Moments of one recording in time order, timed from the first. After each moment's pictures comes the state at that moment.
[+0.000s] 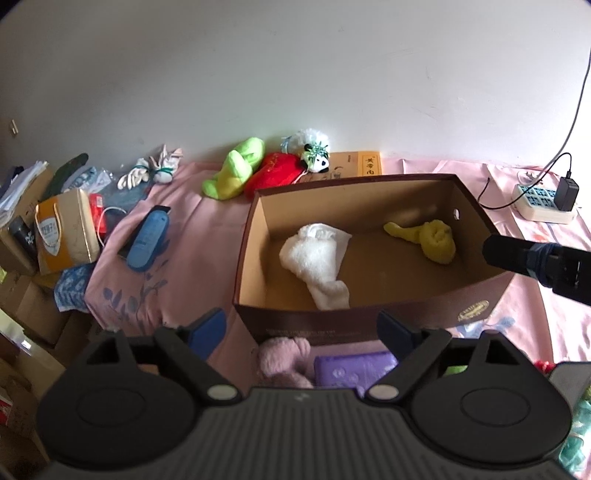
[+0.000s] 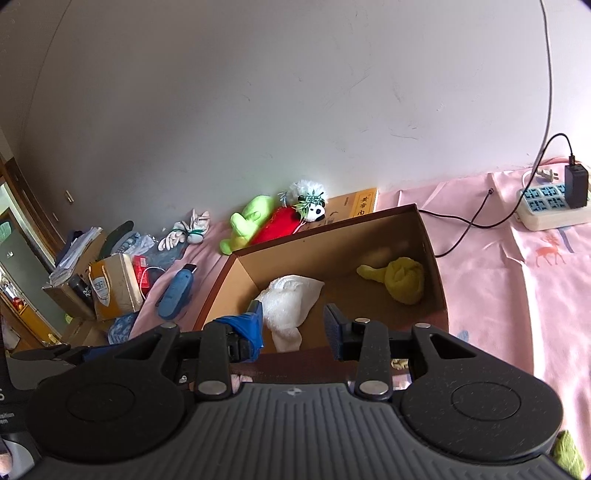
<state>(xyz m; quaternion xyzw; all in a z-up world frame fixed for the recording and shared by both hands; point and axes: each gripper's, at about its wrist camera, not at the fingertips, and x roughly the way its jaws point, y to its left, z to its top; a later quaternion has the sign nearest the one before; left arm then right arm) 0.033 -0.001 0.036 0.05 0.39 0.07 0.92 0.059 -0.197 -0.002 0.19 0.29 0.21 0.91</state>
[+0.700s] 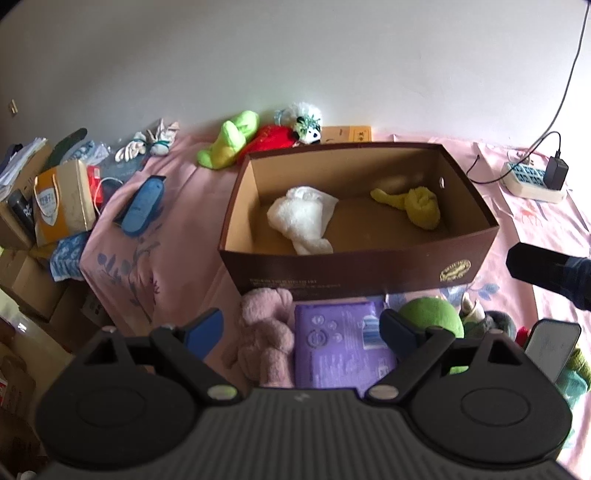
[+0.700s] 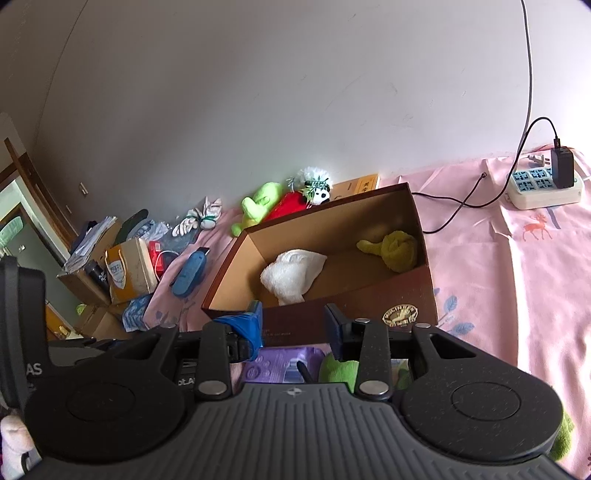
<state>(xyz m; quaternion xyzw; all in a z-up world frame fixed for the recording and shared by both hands) 0.001 -0.013 0.018 0.04 0.41 0.06 0.91 0.013 -0.218 -0.009 0.19 0.29 0.23 0.91</state>
